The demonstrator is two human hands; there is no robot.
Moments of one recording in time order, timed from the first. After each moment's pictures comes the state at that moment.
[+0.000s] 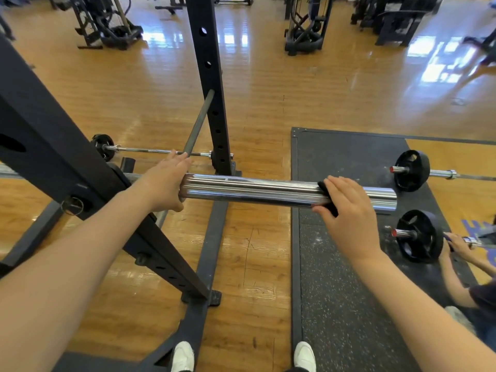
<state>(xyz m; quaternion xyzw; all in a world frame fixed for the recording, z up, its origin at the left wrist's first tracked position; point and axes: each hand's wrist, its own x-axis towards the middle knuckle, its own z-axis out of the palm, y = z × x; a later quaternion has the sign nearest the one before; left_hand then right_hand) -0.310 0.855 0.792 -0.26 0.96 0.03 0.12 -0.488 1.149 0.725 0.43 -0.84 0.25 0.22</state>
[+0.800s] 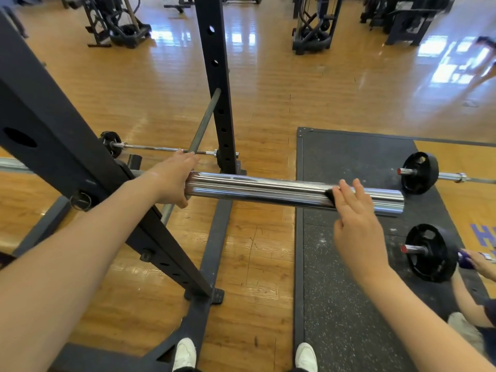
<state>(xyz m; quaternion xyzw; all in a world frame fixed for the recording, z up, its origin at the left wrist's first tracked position) -0.315 0.857 0.800 -0.25 0.95 0.05 0.15 -0.468 1.156 0.722 0.41 -0.86 0.22 0.19</state>
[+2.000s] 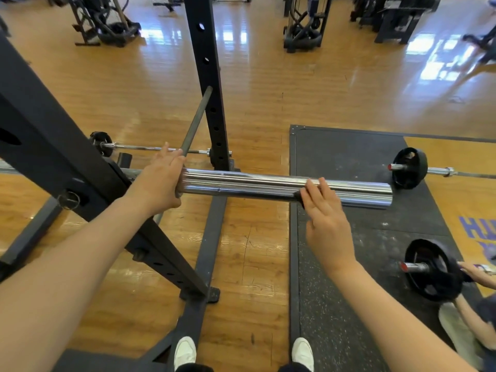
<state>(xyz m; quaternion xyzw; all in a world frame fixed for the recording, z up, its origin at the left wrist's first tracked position) -0.299 0.858 0.771 -0.24 0.97 0.01 -0.01 -0.453 1.138 0.702 0.46 -0.82 0.26 0.23</state>
